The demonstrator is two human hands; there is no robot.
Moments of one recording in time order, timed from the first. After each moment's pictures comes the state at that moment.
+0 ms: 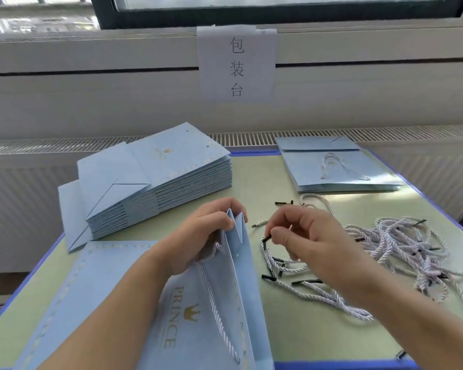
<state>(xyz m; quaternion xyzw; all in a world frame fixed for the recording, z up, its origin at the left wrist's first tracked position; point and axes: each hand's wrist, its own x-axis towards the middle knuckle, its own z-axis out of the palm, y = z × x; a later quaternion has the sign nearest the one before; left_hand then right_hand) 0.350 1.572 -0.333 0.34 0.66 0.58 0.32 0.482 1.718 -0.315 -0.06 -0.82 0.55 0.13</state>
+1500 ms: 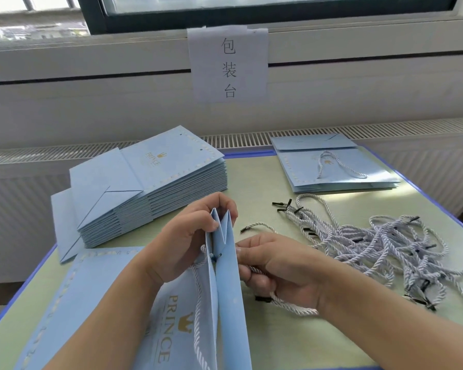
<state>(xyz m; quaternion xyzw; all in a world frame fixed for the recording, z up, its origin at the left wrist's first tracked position) 0.349 1.566 -0.326 0.35 0.55 0.65 0.39 0.453 1.700 -0.332 -0.10 -0.60 0.77 -0.18</state>
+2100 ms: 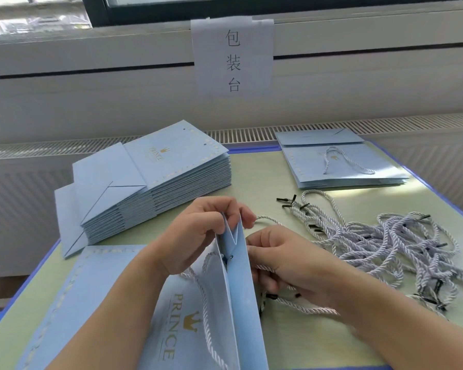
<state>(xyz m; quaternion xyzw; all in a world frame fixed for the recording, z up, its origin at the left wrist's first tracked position) 0.347 1.574 -0.330 0.38 0.61 0.62 0.32 0.457 1.699 -0.334 -0.09 -0.73 0.66 -0.13</state>
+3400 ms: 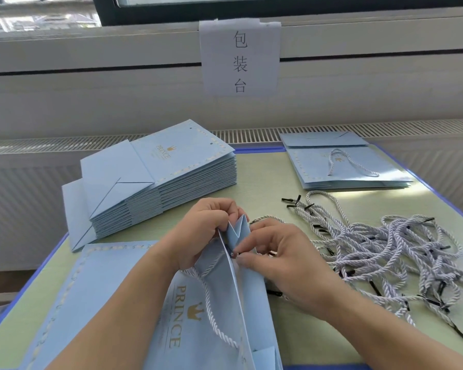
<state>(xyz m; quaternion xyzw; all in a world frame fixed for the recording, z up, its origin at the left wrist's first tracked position) 0.342 1.576 -0.342 0.30 0.63 0.64 0.33 0.461 1.685 -0.340 -0.06 -0.82 0.56 0.10</state>
